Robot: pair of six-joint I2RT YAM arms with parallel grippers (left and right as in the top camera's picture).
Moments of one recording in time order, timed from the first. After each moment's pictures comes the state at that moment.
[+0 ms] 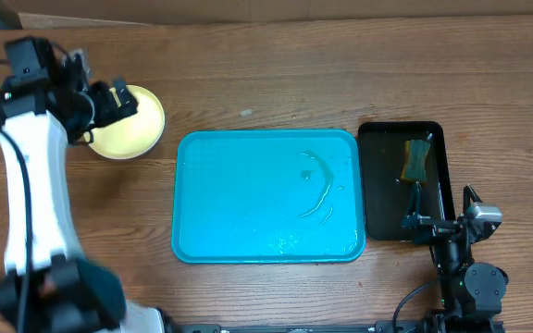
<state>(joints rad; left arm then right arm) 0.29 1.67 1.63 -1.01 0.25 -0.13 -0.02 0.01 0.02 -0.03 -0.02 0.19</state>
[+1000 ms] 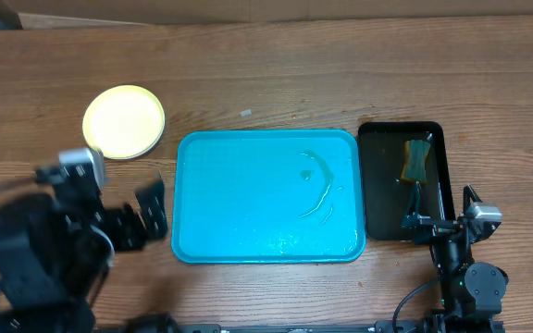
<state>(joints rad) 0.16 0.75 1.27 -1.19 0.24 -0.12 -0.02 0.01 0.02 -0.04 -0.02 0.19</state>
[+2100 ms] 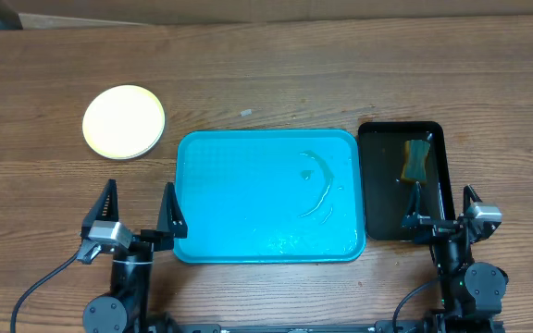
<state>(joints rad) 0.16 0.03 0.13 0.17 0.23 -0.28 -0.02 0.01 0.02 -0.04 -0.02 0.18</state>
